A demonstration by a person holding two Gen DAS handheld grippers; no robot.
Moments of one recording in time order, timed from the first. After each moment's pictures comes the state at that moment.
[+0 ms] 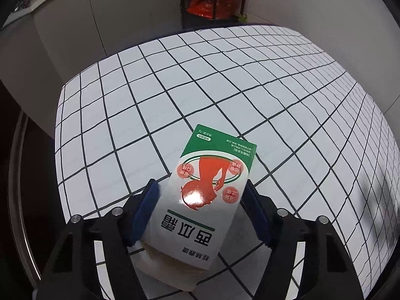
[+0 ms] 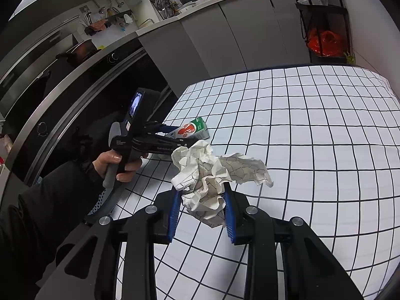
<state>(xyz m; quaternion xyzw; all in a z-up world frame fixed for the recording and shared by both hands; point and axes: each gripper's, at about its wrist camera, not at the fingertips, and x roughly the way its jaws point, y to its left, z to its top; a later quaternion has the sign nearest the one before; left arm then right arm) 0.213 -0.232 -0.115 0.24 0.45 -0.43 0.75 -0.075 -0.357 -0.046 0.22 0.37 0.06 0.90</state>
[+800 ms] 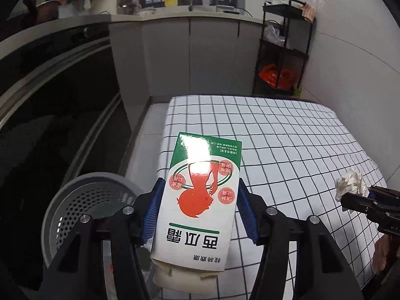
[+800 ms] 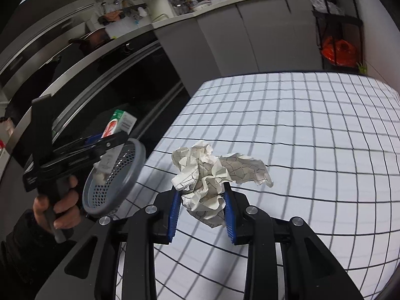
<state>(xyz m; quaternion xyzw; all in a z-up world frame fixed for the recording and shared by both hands) 0.076 -0.076 0.003 0.10 0.35 -0.24 0.90 -0.066 -0.292 -0.037 0.17 0.35 0.09 0.91</state>
